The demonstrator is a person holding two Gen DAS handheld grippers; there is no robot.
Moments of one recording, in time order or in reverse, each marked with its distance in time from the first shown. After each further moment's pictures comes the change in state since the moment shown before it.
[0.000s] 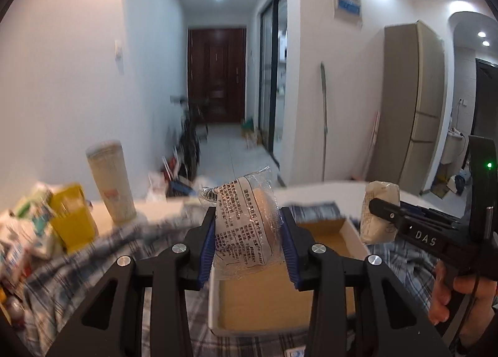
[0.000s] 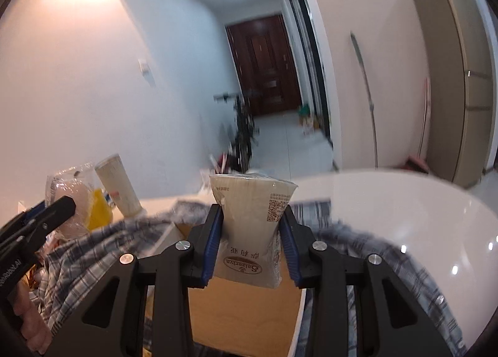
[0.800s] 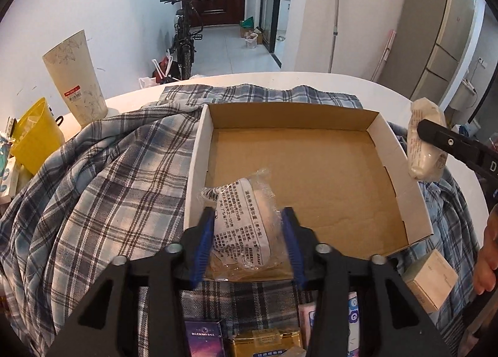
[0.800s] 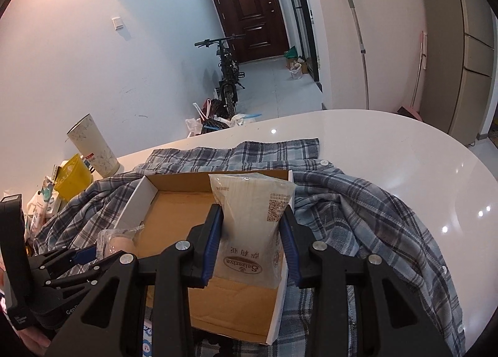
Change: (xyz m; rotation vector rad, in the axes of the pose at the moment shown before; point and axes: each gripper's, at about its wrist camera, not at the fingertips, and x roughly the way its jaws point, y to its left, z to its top) left arm 0.081 0.007 -0.067 -0.003 0.428 -0.003; right arm 0.021 -0.030 0.004 0.032 0.188 -0.027
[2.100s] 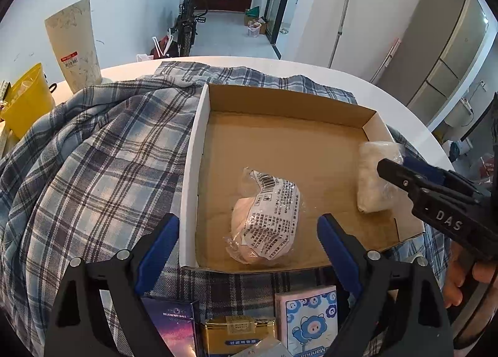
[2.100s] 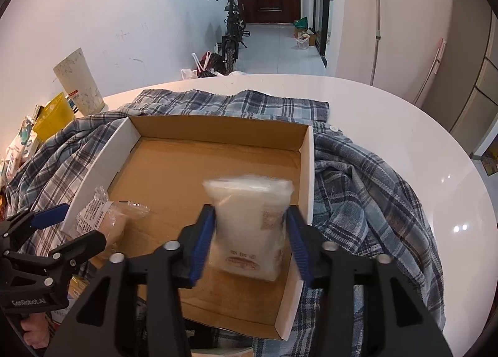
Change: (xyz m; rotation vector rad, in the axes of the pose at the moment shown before) left arm -0.001 0.005 0.000 -0.110 0.056 -0.059; right arm 0.034 0.012 -0.013 -0.150 0.177 -0.078
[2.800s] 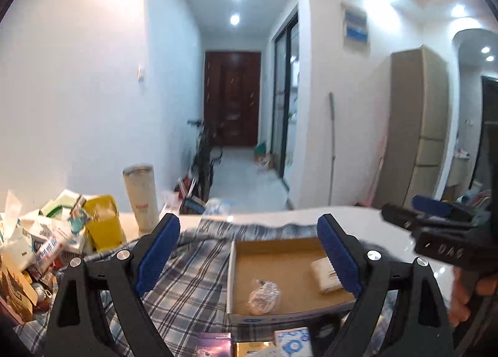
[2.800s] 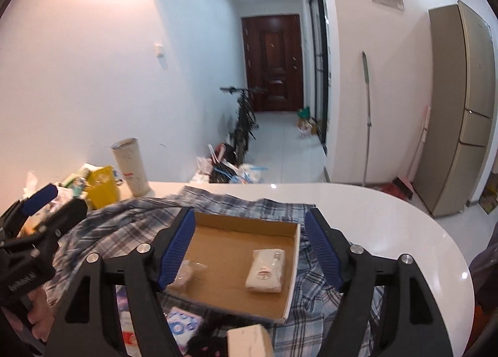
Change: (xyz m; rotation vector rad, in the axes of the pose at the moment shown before) left arm -0.213 -0.022 -0.038 0.096 -0.707 0.075; right arm -0.185 0.032 -0.013 -0.047 -0.462 0.046
